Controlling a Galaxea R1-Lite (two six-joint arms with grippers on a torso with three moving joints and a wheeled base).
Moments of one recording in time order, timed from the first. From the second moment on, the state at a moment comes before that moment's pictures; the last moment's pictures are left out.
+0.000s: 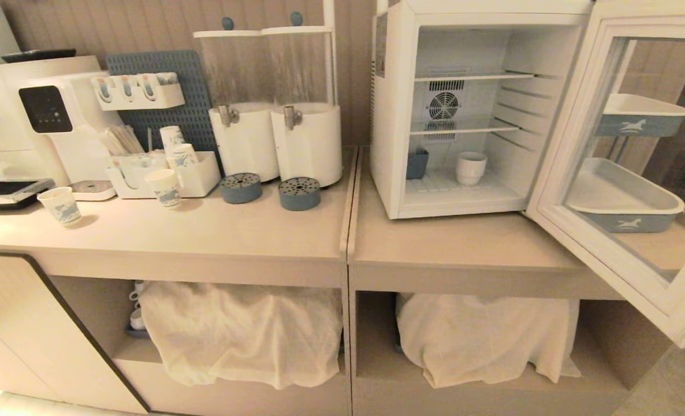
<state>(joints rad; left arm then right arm) 0.00 0.00 0.00 -0.11 -0.02 -0.10 0.00 0.00 -0.06 0.14 0.00 0.03</state>
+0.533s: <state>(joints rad) 0.00 0.00 0.00 -0.12 -0.02 -0.10 0.00 0.00 -0.06 0.14 0.00 0.03</state>
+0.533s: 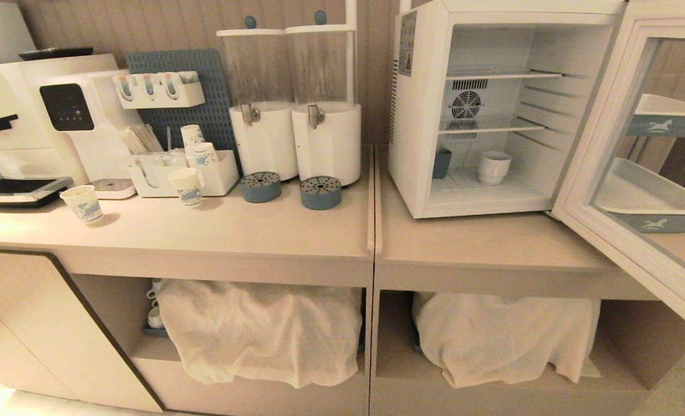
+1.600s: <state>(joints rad) 0.00 0.00 0.00 -0.12 -0.02 -0.10 0.00 0.00 -0.06 0.14 0.00 0.03</state>
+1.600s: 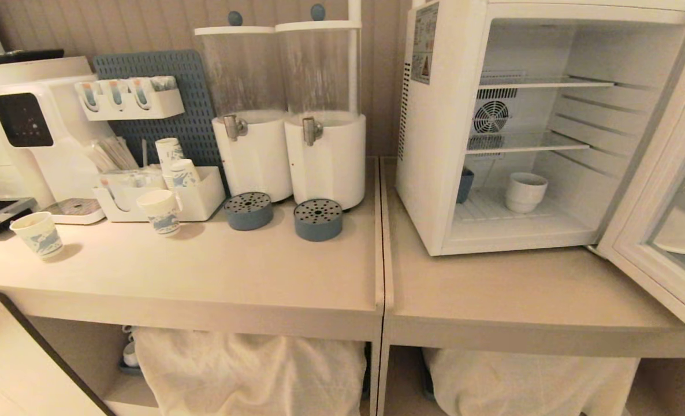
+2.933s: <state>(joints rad) 0.00 0.00 0.00 -0.13 -0.01 -0.14 0.00 0.01 -0.18 0.12 -0.02 0.02</state>
